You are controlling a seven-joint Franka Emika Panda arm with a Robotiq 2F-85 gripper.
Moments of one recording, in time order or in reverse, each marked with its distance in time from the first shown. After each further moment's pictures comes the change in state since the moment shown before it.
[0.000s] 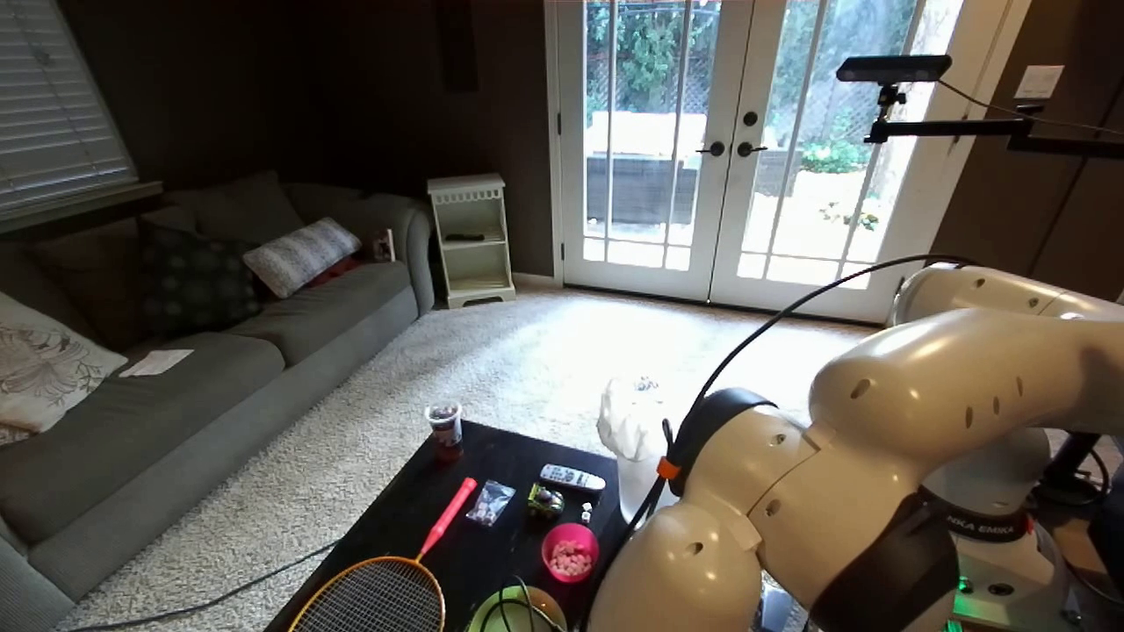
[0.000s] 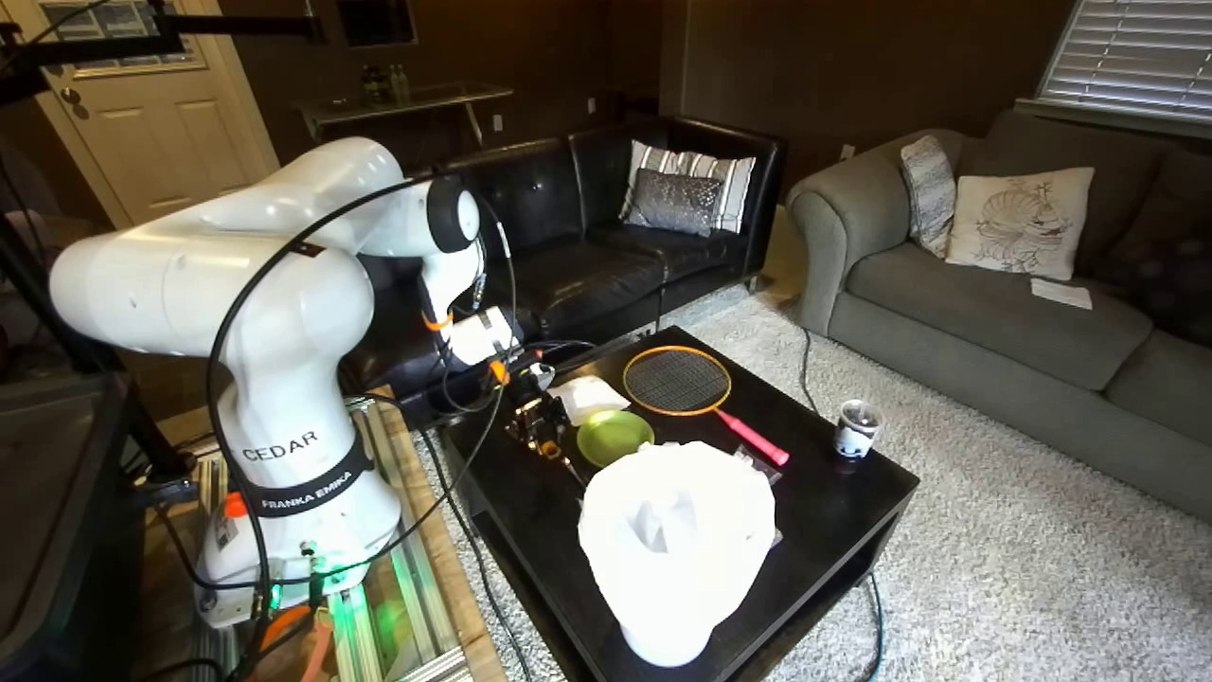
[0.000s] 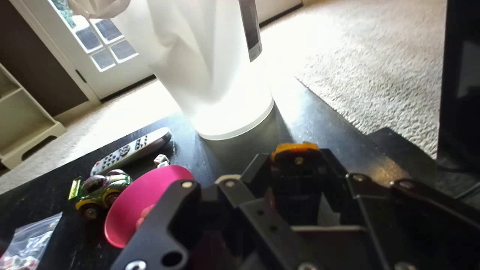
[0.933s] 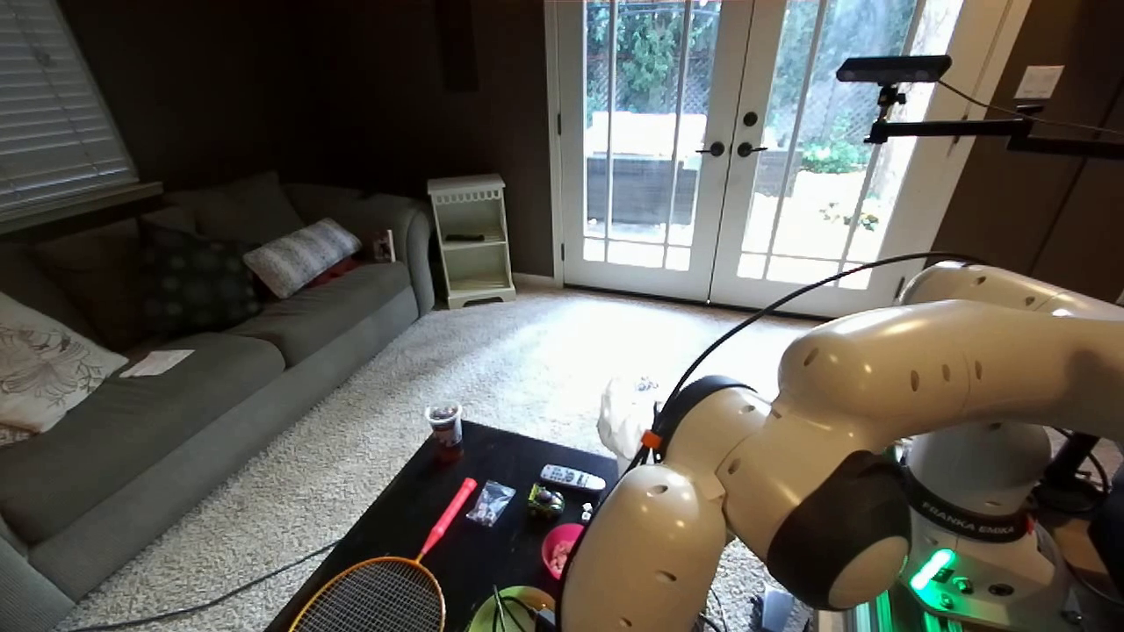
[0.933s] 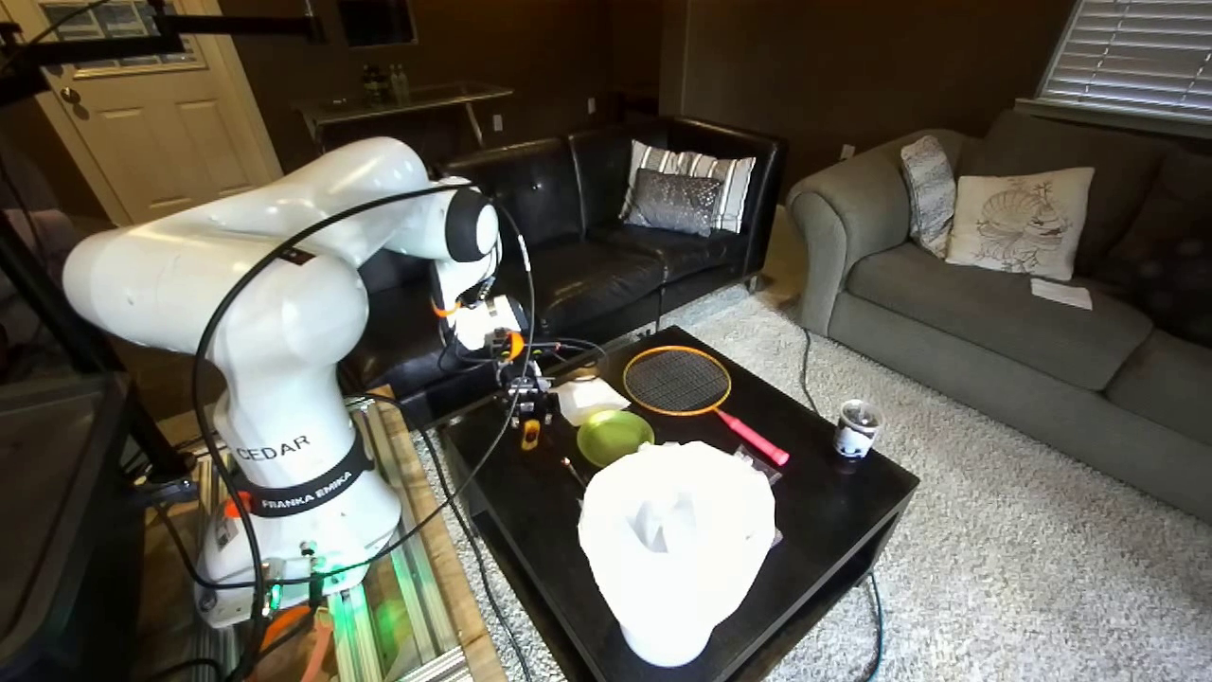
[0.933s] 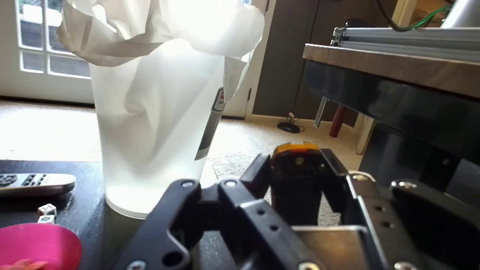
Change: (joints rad) arm -0.134 -0.006 0.155 0.064 -0.044 -0.420 -0.467
